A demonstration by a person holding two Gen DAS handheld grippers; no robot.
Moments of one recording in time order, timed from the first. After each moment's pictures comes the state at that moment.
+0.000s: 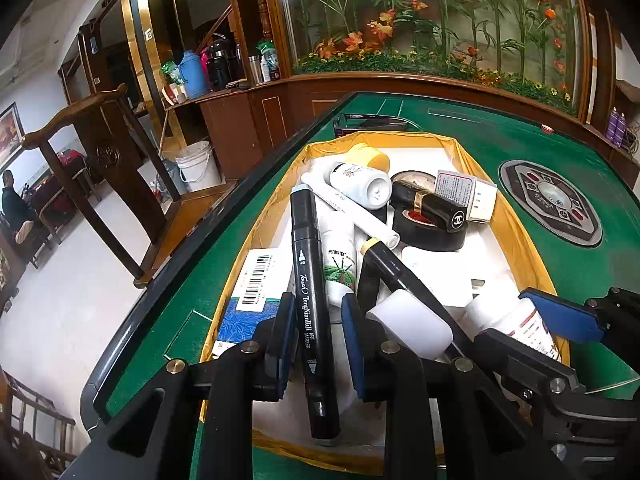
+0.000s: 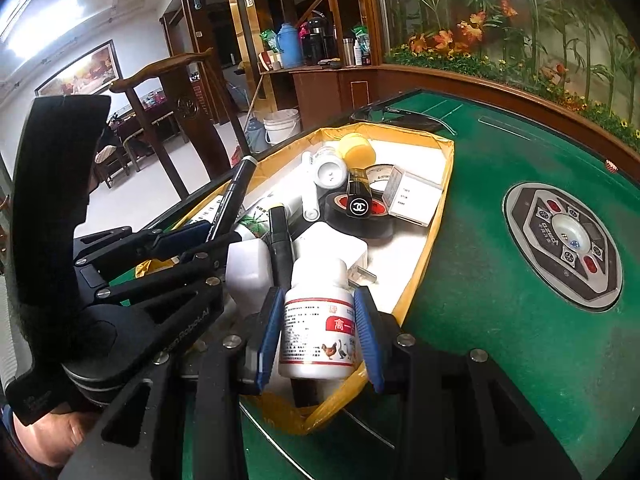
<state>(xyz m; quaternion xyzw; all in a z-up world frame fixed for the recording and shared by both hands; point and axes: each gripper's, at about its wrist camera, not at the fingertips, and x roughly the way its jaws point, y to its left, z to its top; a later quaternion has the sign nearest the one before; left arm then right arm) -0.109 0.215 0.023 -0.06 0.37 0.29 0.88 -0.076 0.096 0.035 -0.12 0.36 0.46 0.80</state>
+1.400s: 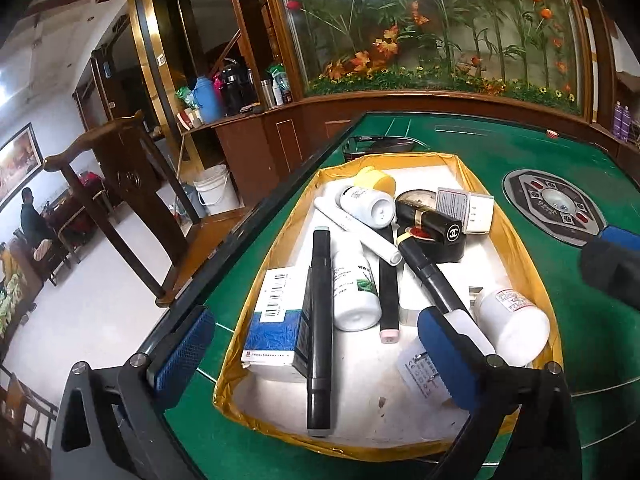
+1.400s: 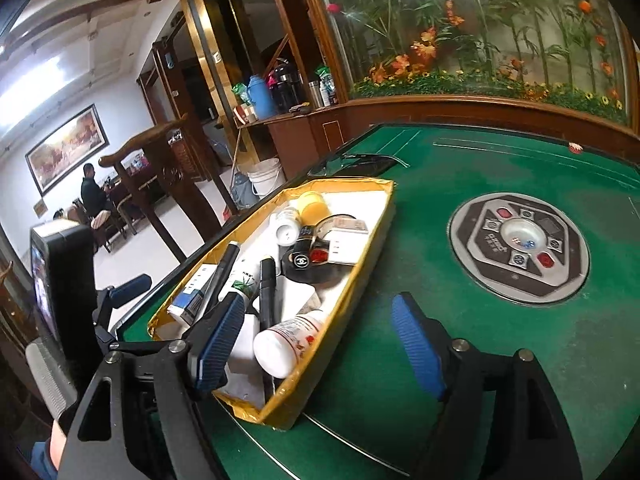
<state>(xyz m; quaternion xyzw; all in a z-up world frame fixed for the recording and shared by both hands) -0.118 0.199 0.034 -0.01 0.34 0.32 0.88 -0.046 0.039 0.065 -0.02 0.33 0.44 0.84</state>
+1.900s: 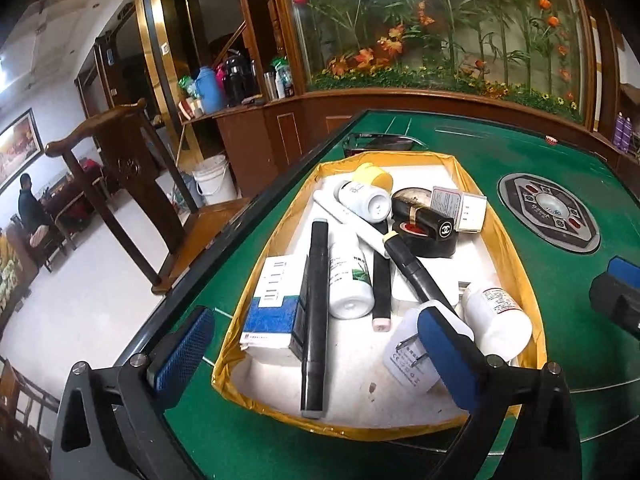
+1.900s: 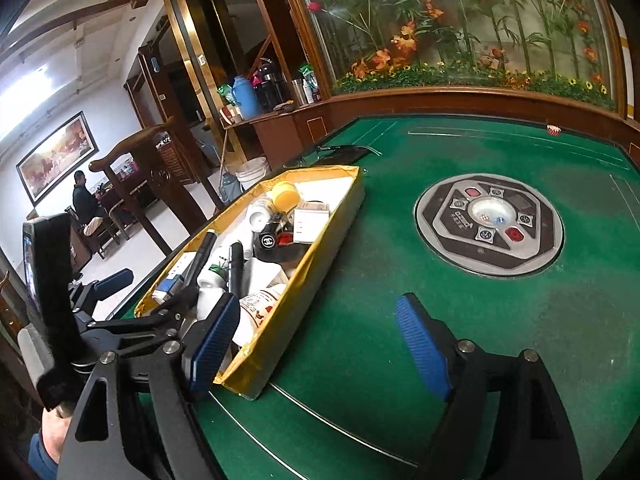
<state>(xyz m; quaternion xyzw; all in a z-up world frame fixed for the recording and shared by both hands) -0.125 0.193 0.039 -0.04 0.34 0.32 0.88 -0.043 0.007 0.053 -0.01 0.34 0.42 0.84</state>
